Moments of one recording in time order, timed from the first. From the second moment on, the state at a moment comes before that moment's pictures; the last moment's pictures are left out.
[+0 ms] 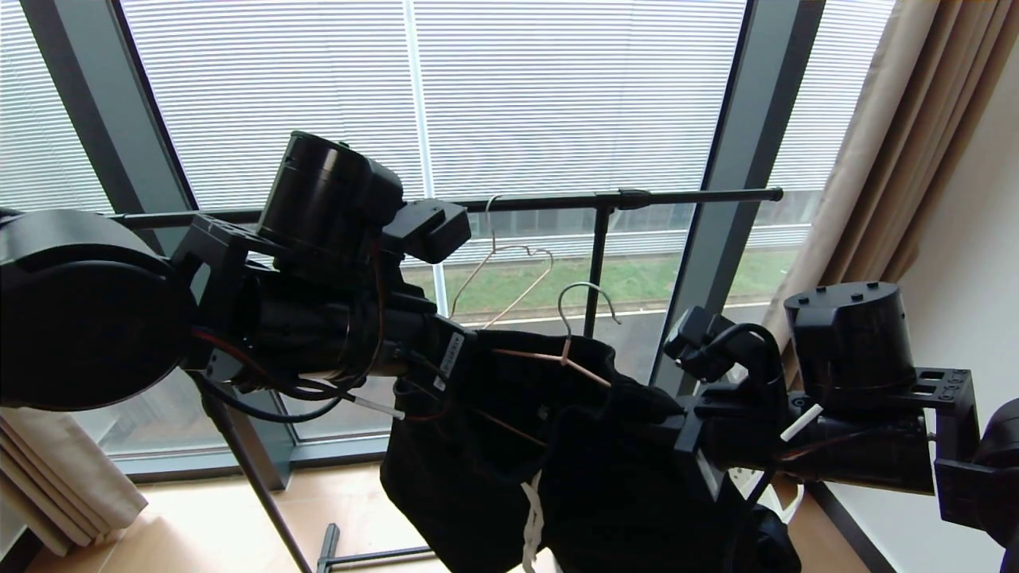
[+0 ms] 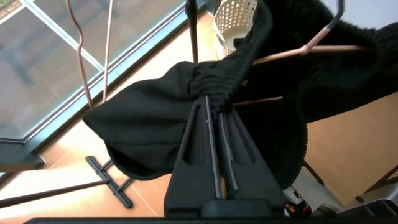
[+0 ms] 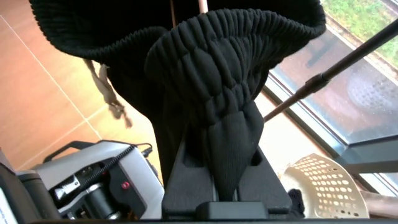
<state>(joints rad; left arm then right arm) -0.66 1.69 -1.25 0.19 0.02 0.04 0.57 1.64 -0.72 -0.35 0.24 -0.19</state>
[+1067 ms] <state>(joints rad) -0.74 1.68 -1.20 0.19 0.02 0.06 0.57 1.61 -0.60 -0.71 0.36 -0.06</state>
